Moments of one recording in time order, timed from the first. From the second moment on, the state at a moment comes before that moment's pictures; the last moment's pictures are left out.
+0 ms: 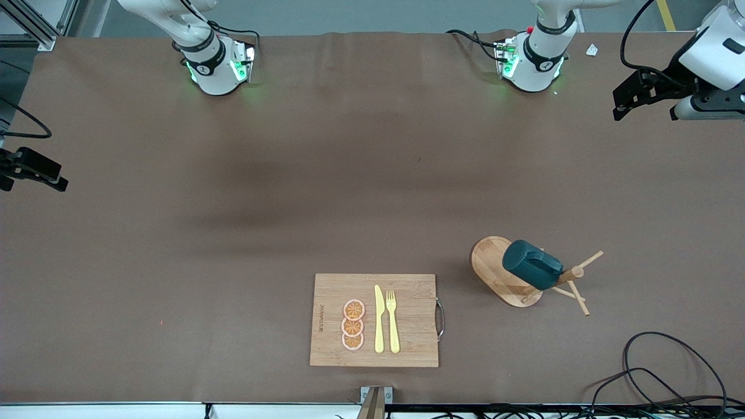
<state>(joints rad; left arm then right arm) 0.00 -0.10 -0.15 -1.56 0.01 1.43 -0.12 0.04 0.14 -0.12 -1.37 0.02 1.56 -0.05</state>
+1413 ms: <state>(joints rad) 0.00 0.11 -0.16 -1.77 -0.18 2.00 -0.83 0.04 0.14 -0.12 -1.37 0.02 1.56 -0.05</state>
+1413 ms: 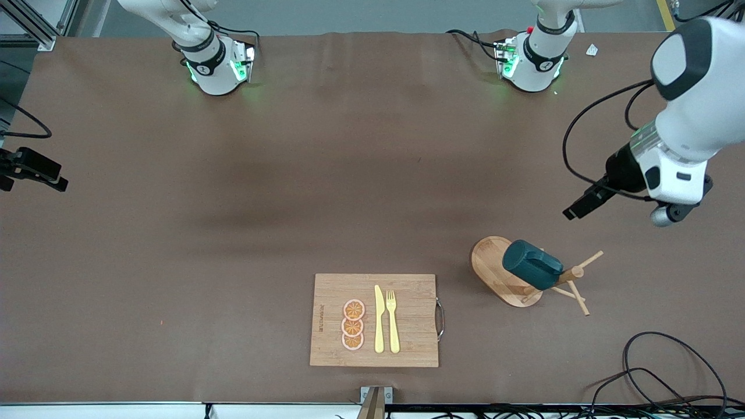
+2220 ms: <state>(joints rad) -0.01 0.40 -0.16 -1.55 -0.28 2.04 -1.03 0.04 0.14 -0.12 -1.37 0.02 1.56 -0.05</state>
